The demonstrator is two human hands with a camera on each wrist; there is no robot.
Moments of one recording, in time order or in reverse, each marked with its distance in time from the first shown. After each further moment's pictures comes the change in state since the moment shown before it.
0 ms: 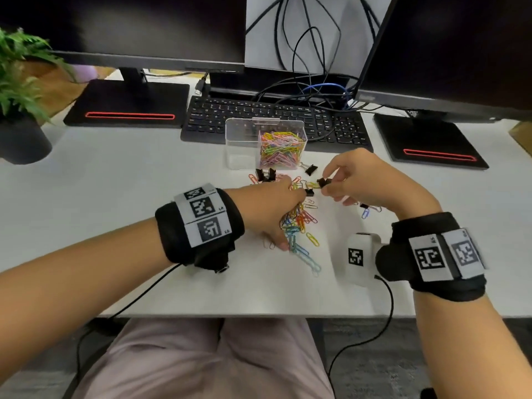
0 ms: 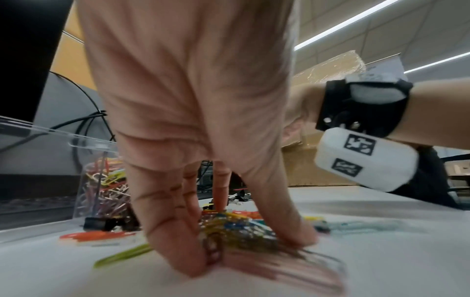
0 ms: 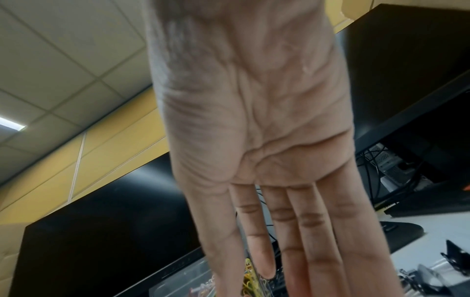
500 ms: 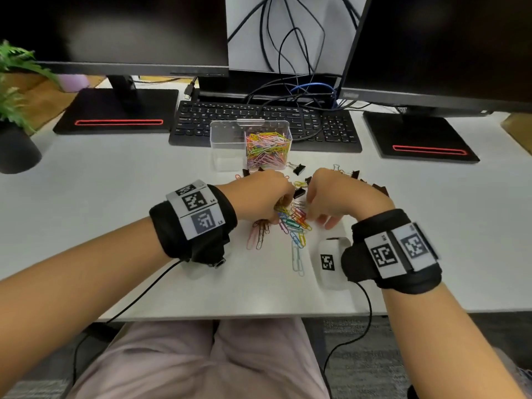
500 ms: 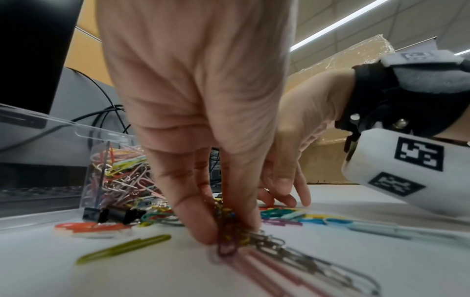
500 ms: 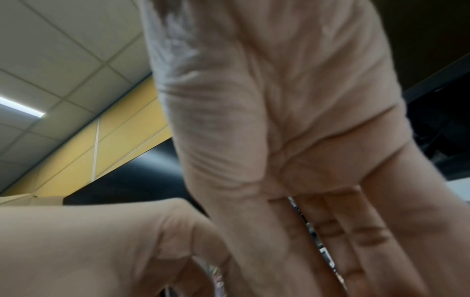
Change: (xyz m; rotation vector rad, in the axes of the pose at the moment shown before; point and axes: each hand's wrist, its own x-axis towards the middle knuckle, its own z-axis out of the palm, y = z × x) left_hand 0.018 0.002 -0.008 0.005 0.127 -0.023; right_hand 0.007 -0.001 0.025 -0.164 -0.194 0.168
